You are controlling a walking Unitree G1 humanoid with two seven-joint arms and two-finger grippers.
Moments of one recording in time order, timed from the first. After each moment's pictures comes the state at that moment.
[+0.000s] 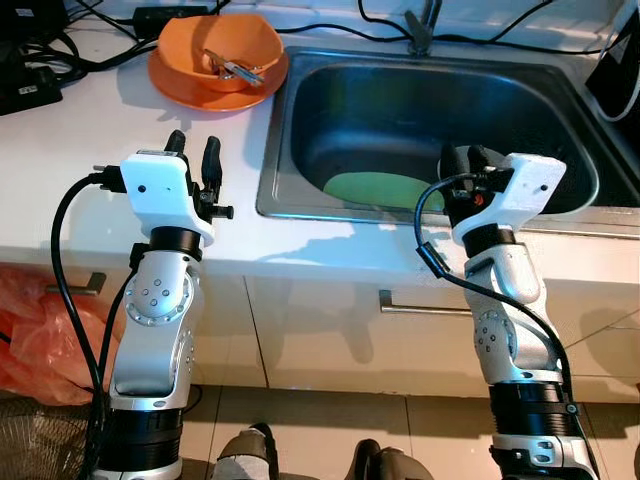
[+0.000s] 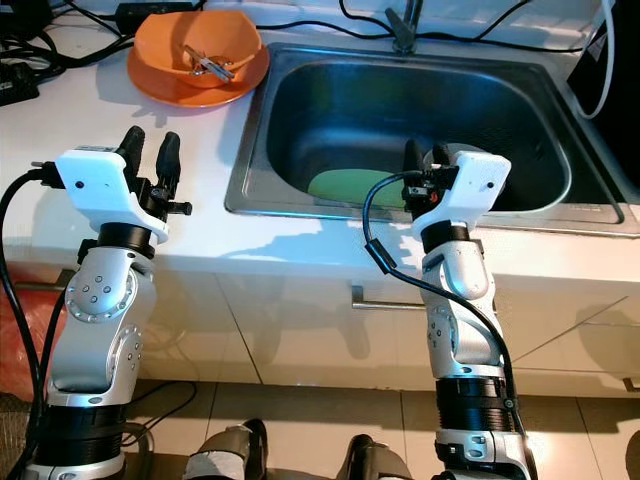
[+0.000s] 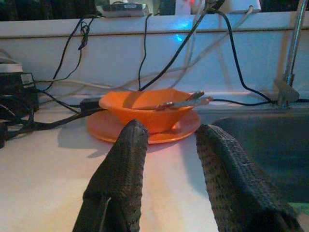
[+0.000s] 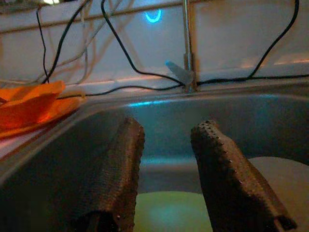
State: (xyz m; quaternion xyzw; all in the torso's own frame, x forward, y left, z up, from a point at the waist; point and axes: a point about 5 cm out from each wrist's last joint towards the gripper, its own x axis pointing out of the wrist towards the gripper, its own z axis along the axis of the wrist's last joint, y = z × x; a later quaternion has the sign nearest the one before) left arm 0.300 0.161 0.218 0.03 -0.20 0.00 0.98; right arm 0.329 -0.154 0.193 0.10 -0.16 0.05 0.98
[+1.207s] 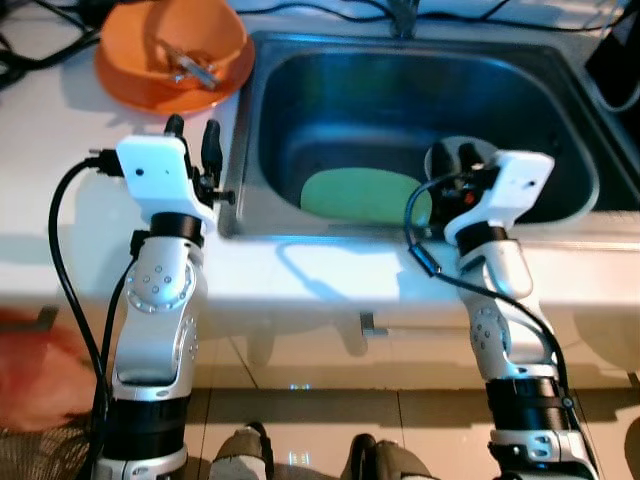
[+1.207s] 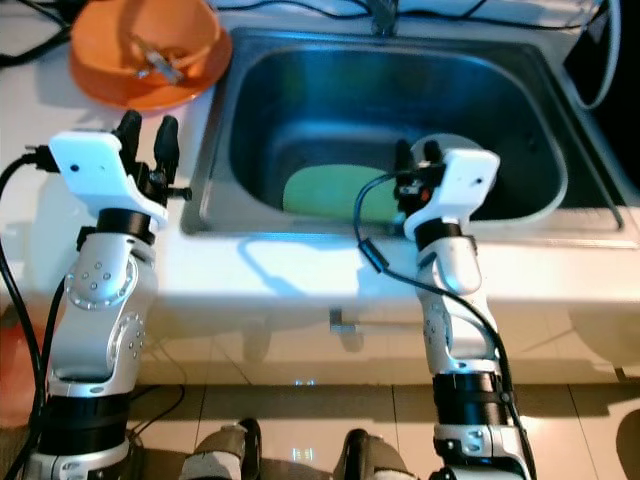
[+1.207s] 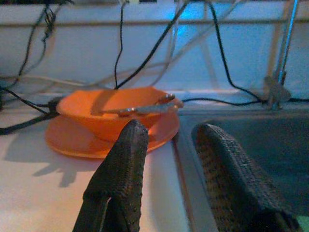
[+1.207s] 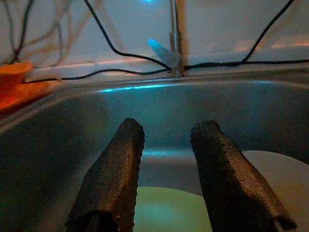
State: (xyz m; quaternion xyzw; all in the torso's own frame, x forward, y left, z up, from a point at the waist) left arm 0.303 0.157 0.232 0.03 -0.22 0.01 0.98; right arm 0.331 -0.146 0.195 0.08 -0.16 0.07 0.98
